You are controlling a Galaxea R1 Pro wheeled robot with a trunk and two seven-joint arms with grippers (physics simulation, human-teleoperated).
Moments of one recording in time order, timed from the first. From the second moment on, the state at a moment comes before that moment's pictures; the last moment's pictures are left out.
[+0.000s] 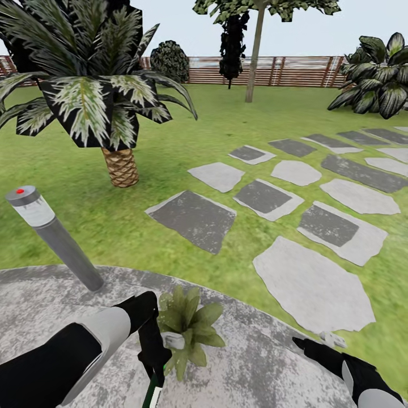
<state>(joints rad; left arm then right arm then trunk) -0.99 -0.10 -0.62 -0.02 -0.46 0.98 -1.30 -0.59 -0.13 -1.00 -0.43 0.59 0.21 0.54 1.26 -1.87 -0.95</state>
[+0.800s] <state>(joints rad) -0.99 -0.10 -0.62 -0.02 -0.46 0.98 -1.30 -0.59 -0.13 -1.00 -0.43 0.59 0.21 0.54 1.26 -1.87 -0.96</state>
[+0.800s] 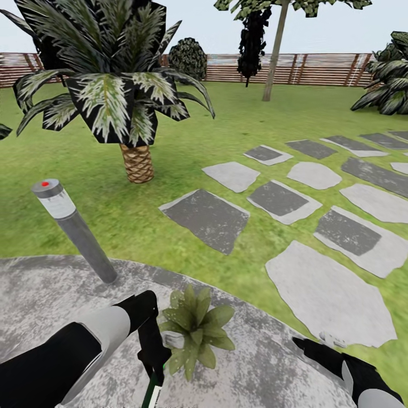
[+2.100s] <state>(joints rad) -0.99 -0.08 -0.63 -0.09 -0.46 0.98 -1.29 -0.59 -0.13 -1.00 -0.43 0.59 0.21 0.54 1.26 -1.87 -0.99</state>
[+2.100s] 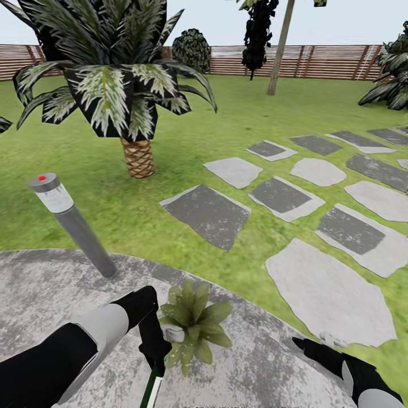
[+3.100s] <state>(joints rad) -0.99 -0.07 -0.63 -0.05 -0.46 0.98 -1.29 -0.59 -0.13 -1.00 -0.43 0.59 0.21 0.54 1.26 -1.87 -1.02</state>
